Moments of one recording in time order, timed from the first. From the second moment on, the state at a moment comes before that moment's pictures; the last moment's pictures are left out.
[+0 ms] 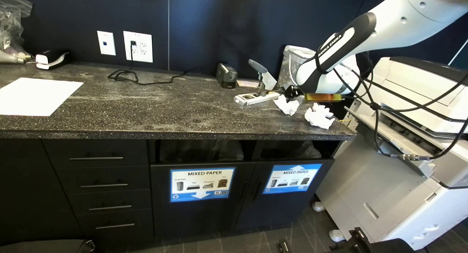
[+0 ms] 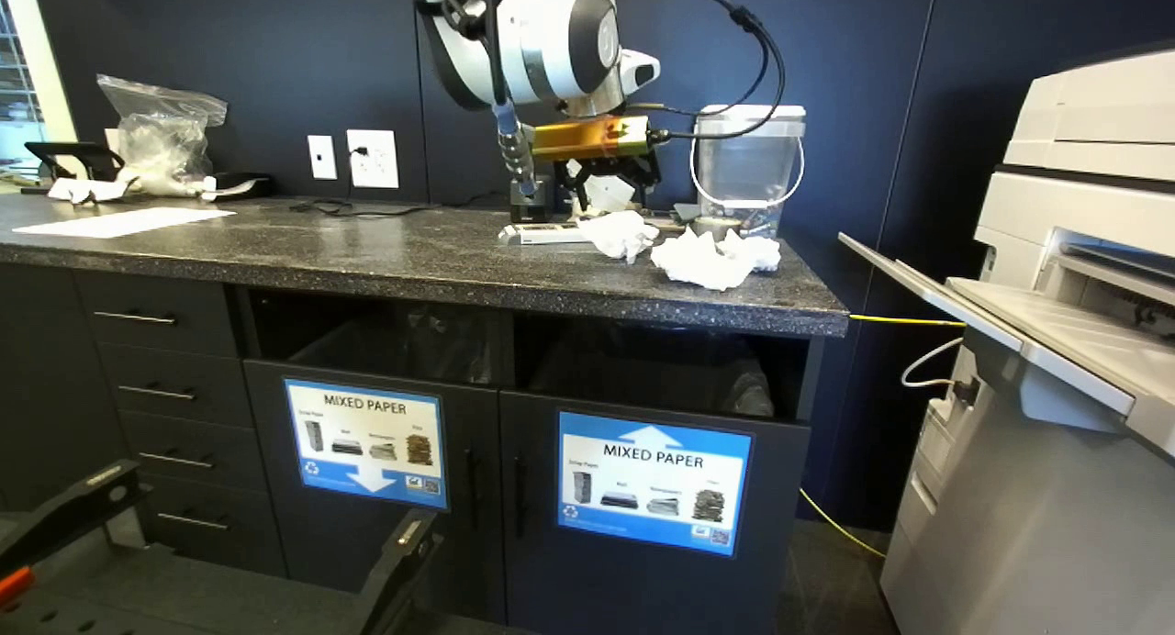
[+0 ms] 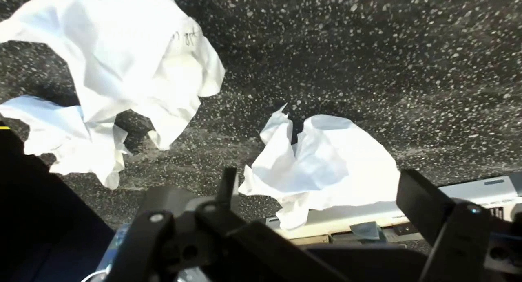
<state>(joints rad) -0.10 0.54 -0.07 -1.91 -0.11 3.02 -0.05</state>
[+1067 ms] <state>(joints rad) -0.21 0.79 0.04 -1.62 -0.05 3.02 -0.06</state>
